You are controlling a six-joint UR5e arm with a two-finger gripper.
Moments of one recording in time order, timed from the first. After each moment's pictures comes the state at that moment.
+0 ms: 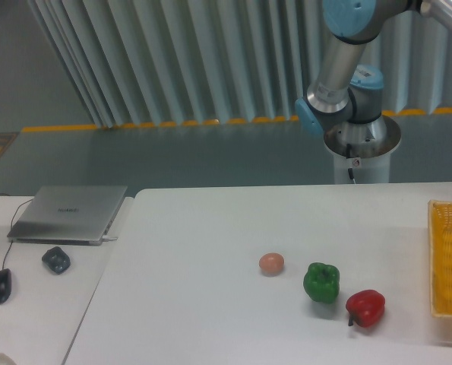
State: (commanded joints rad) arm 2.74 -2.04 -1.42 -1.13 1.39 1.14
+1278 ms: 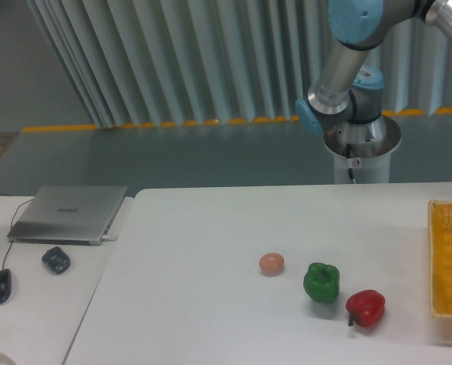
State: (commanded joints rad) arm 2.73 -2.08 -1.44 -1.10 1.44 1.11
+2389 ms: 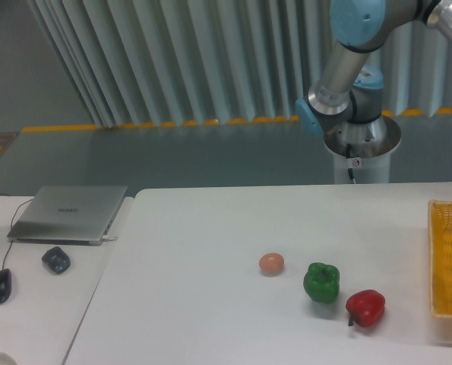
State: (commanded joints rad) arm 2.73 -2.09 -1.45 -1.10 1.45 1.10
